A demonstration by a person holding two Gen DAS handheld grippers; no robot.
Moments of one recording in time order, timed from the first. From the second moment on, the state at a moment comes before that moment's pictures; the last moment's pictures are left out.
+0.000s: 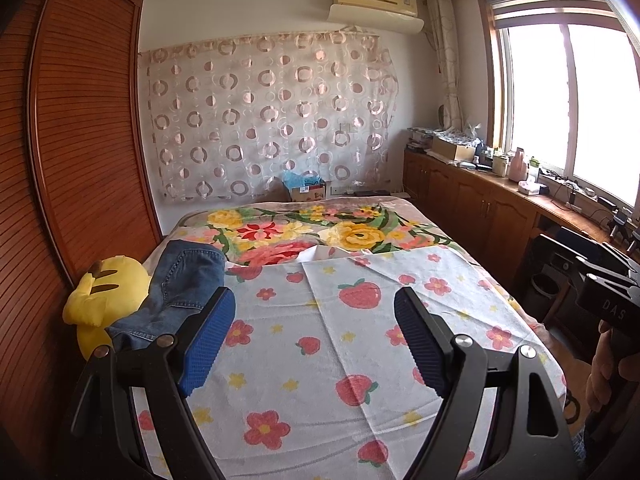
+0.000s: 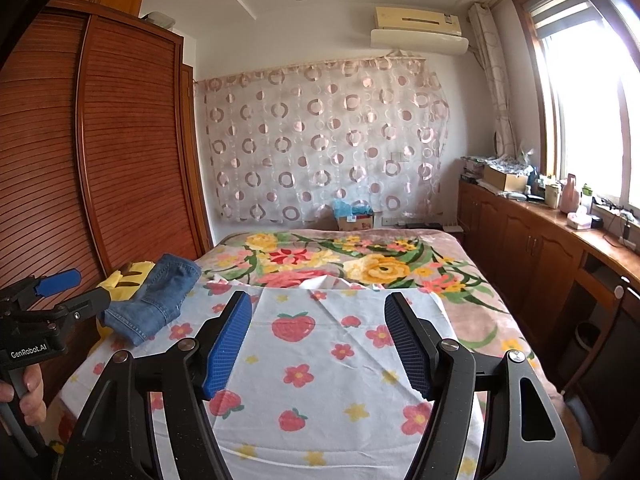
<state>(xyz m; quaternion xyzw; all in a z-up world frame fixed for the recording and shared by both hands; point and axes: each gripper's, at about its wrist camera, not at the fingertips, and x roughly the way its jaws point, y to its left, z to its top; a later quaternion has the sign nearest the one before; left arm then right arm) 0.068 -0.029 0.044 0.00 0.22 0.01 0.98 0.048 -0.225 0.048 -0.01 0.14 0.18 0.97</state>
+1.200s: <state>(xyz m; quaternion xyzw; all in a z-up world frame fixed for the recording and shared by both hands) 0.068 -0.030 0.043 0.01 0.22 0.01 0.98 0.050 -0.226 0.046 -0.01 0.13 0.19 0.97</state>
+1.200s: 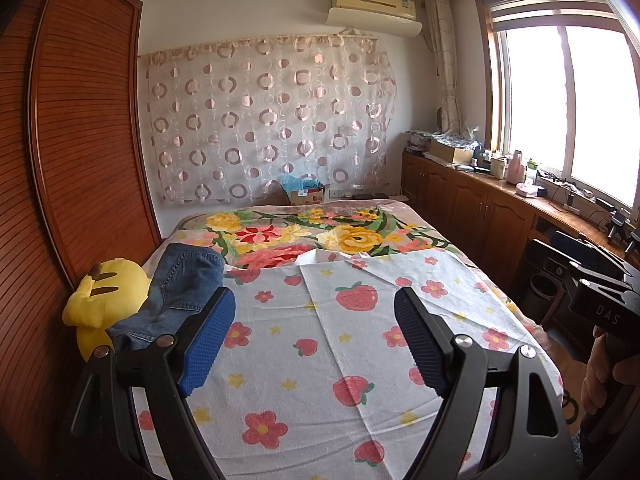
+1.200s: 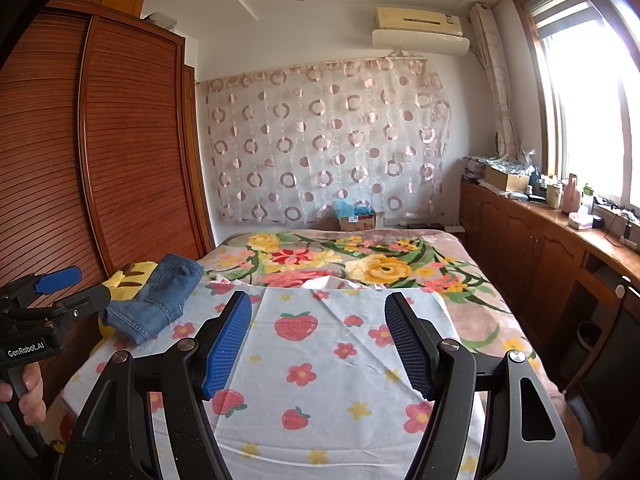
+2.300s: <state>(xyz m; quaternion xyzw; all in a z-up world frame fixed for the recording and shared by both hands) 0.068 -0.030 0.041 0.01 0.22 0.01 0.98 0.048 -0.225 0.045 -0.01 0.13 0.19 0.97</state>
